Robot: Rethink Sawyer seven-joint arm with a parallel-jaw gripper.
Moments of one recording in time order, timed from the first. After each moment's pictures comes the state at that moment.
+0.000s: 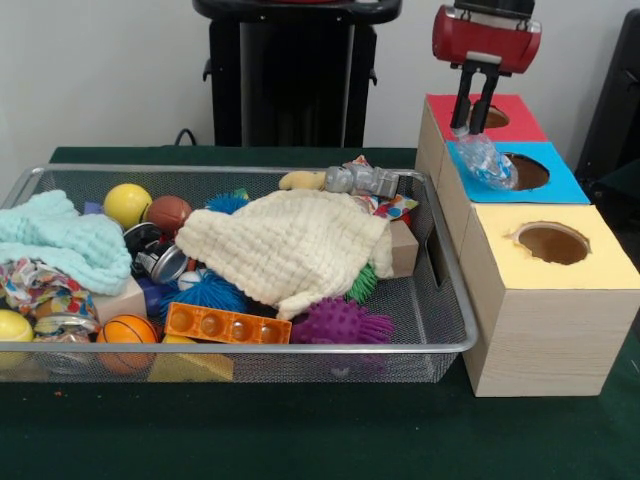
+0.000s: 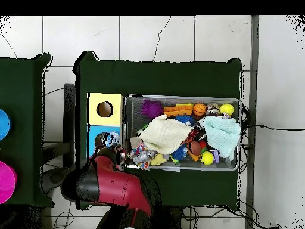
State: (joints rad) arm 0.27 -0.77 -0.30 1.96 0.28 0.18 1.66
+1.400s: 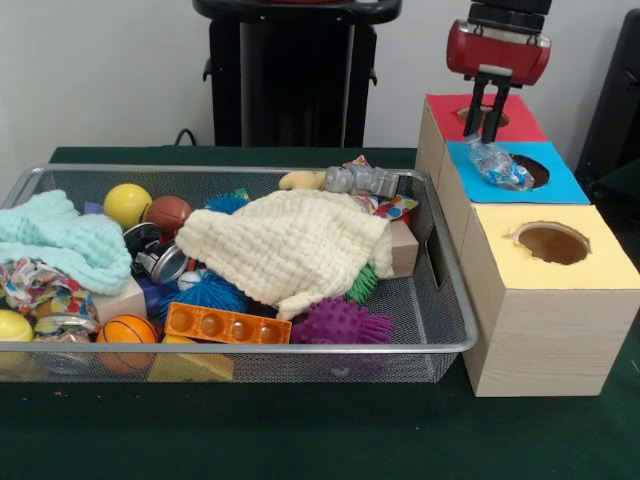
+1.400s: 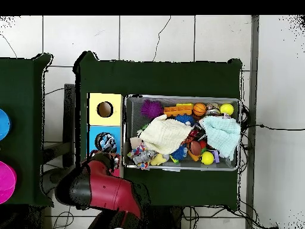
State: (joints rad) arm 0.34 -0.73 -0.30 2.00 0.38 0.11 1.66
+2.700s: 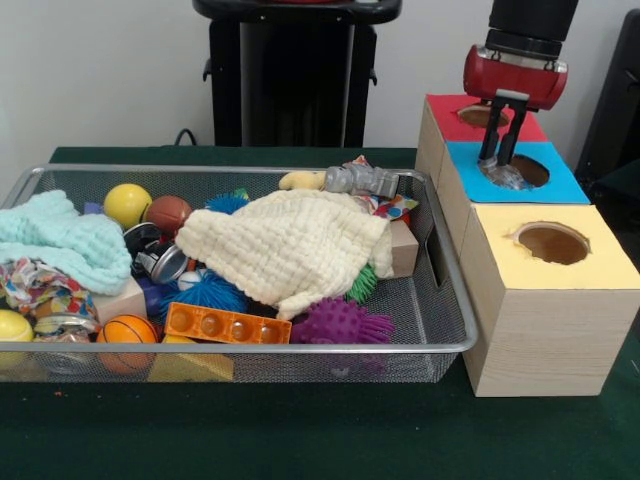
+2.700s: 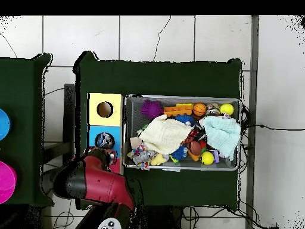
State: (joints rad) arm 0.37 -0.66 -0.30 1.96 0.44 0.10 1.66
